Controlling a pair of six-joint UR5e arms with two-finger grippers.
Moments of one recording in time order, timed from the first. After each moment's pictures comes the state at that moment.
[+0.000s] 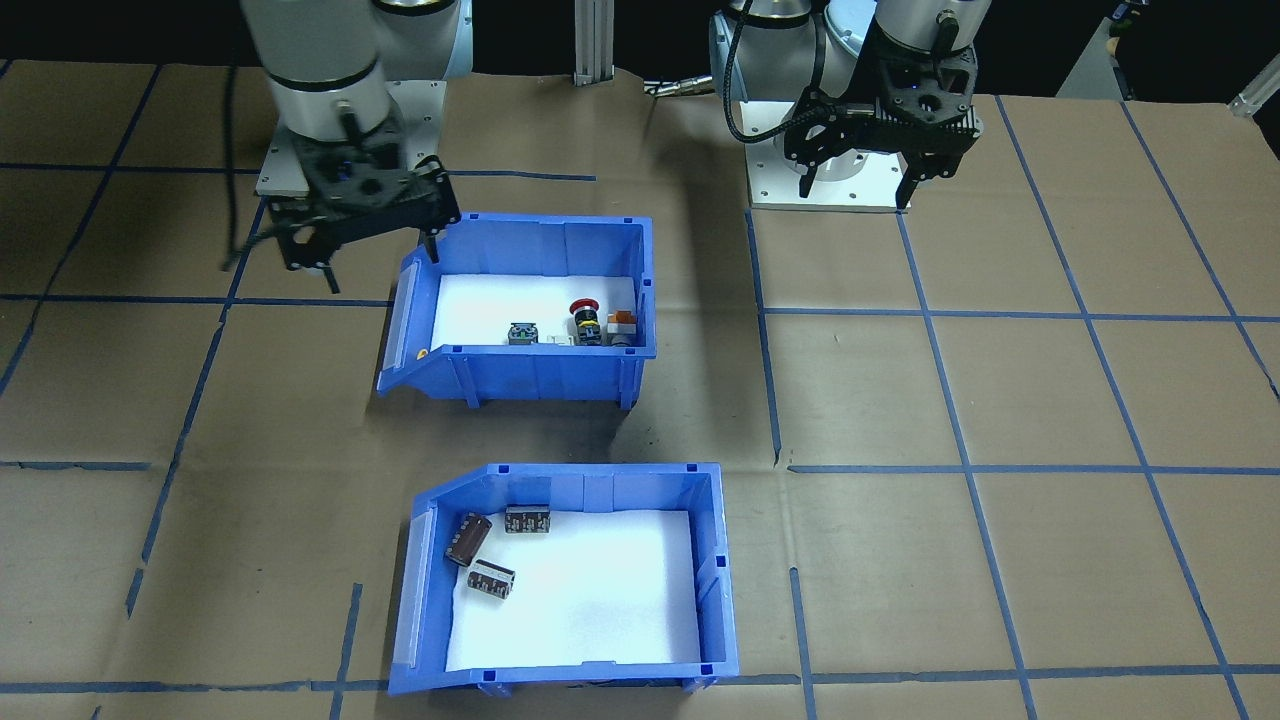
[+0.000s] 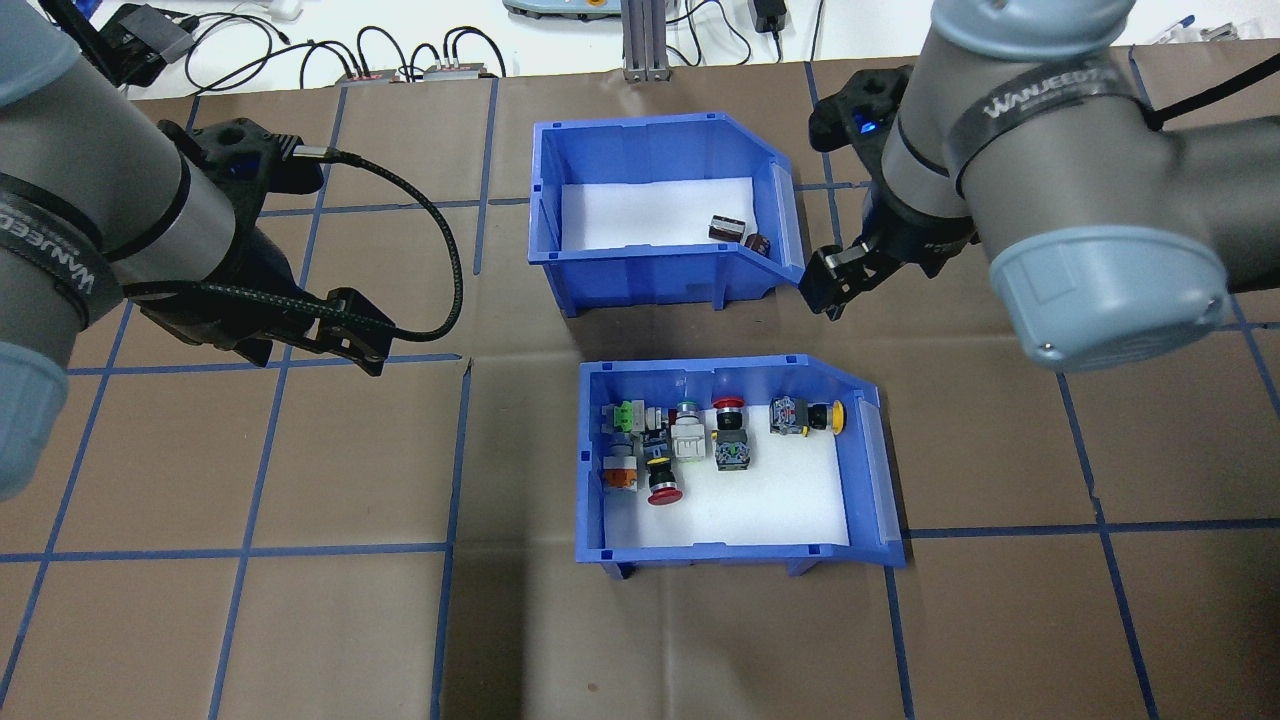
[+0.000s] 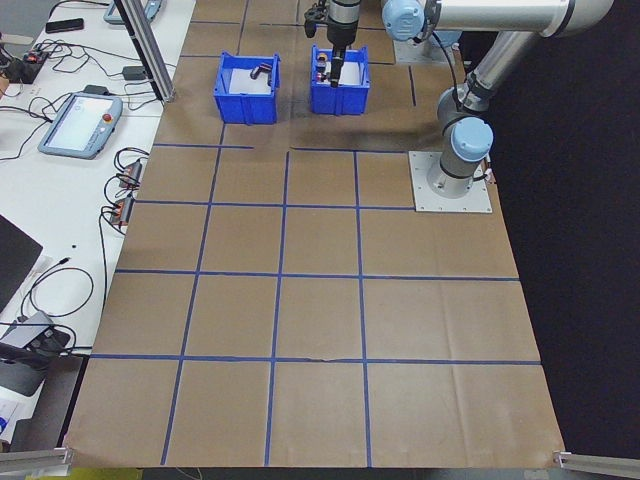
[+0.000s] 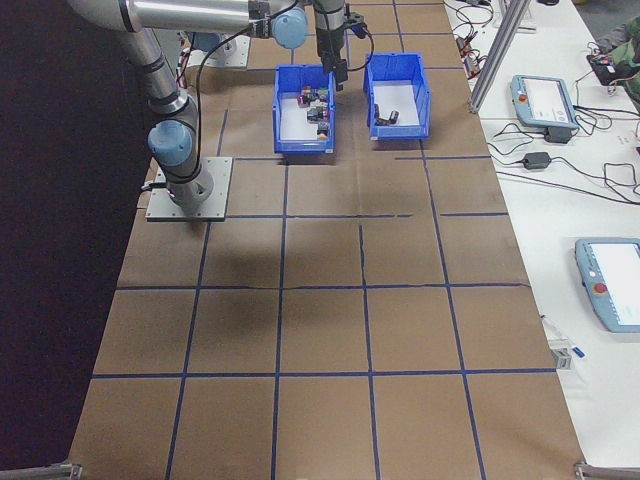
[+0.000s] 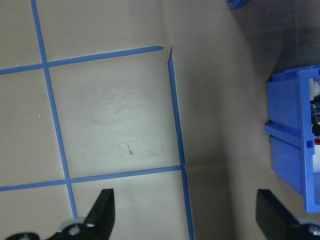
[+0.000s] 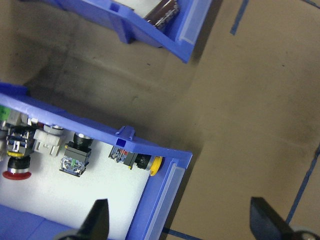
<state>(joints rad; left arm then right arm) -1.55 -1.32 -1.83 -1.51 1.57 0.15 1.67 -1.63 1.76 -1.79 -1.61 -0.18</state>
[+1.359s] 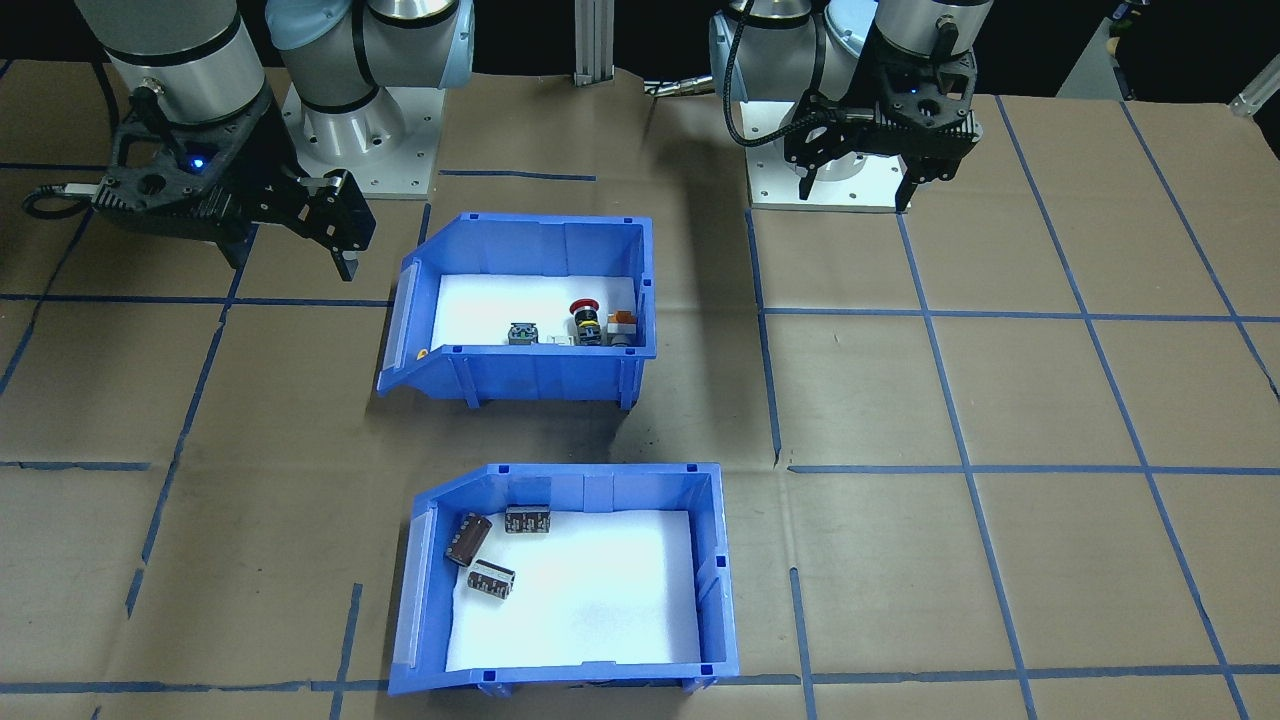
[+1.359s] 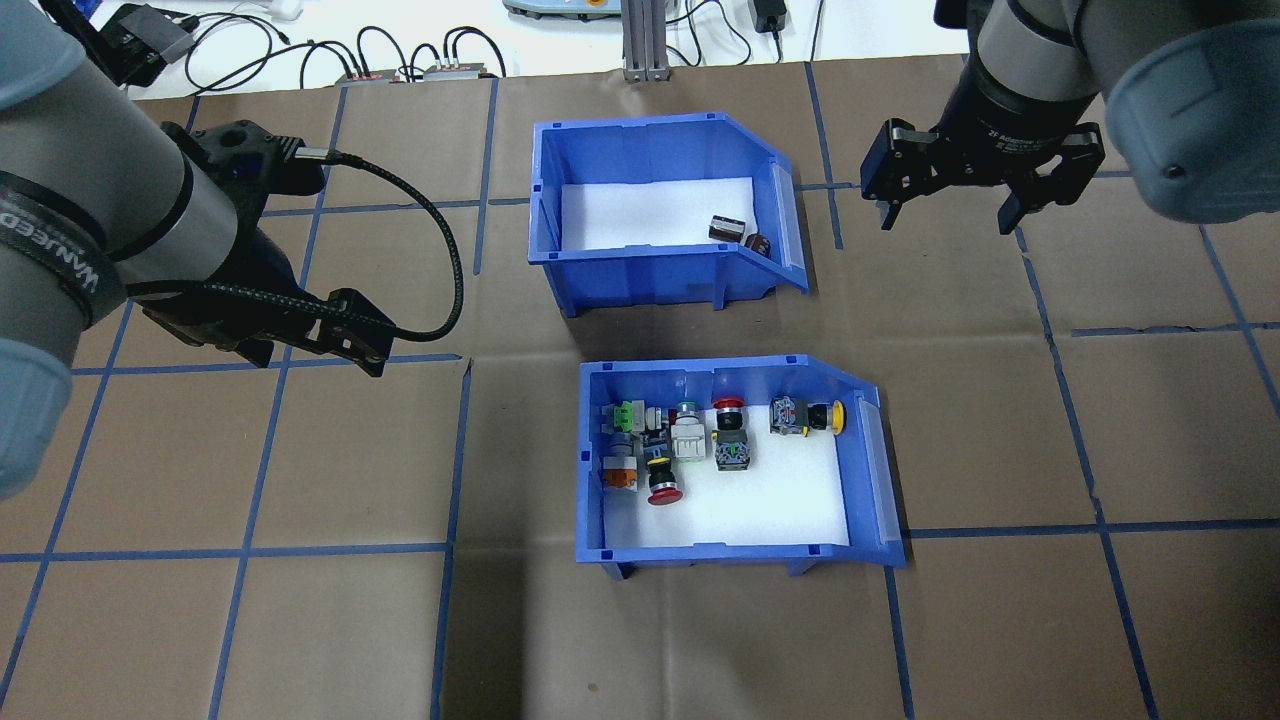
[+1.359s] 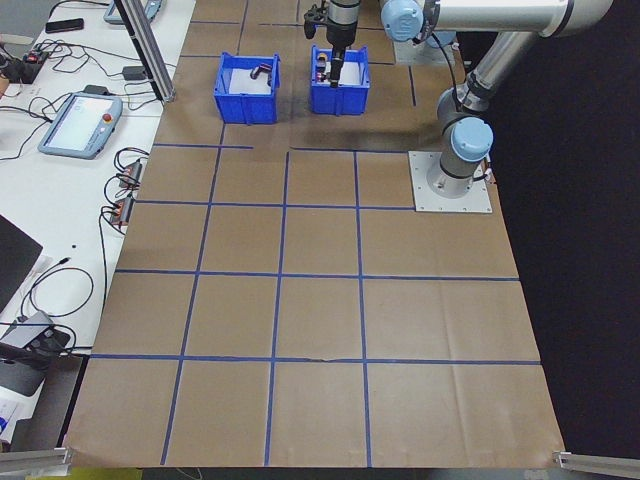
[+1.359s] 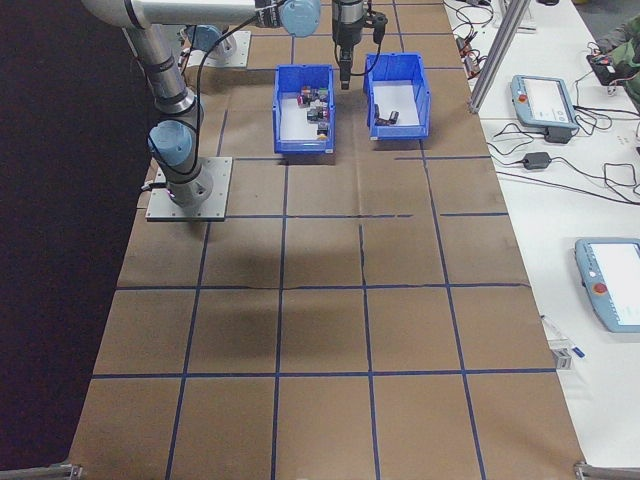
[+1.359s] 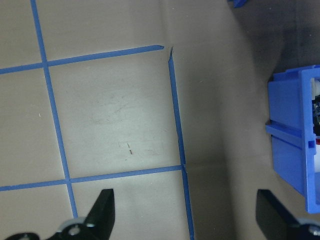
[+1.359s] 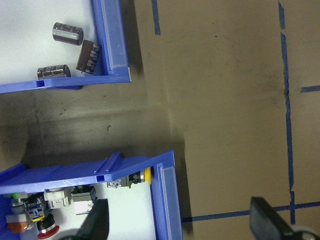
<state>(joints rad) -1.55 -1.32 -1.83 -1.51 1.57 0.15 1.58 -1.58 1.61 -1.65 -1.59 0.12</state>
